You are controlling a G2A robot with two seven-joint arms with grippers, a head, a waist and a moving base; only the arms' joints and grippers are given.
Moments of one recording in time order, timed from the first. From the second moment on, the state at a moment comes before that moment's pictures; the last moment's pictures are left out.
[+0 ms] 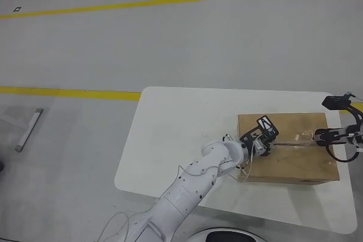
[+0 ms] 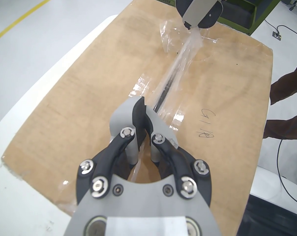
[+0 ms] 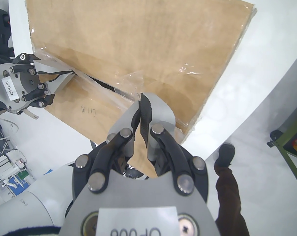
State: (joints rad) left arm 0.63 -1.72 -0.64 -0.90 1.26 -0.44 -0.22; right arm -1.11 -0.69 1.56 -1.61 -0.33 0.02 1.35
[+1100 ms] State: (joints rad) left arm 0.64 -1.73 -0.68 -0.91 1.29 -0.47 -0.23; right arm -1.22 -0.66 1.76 -1.59 -0.25 0.06 1.30
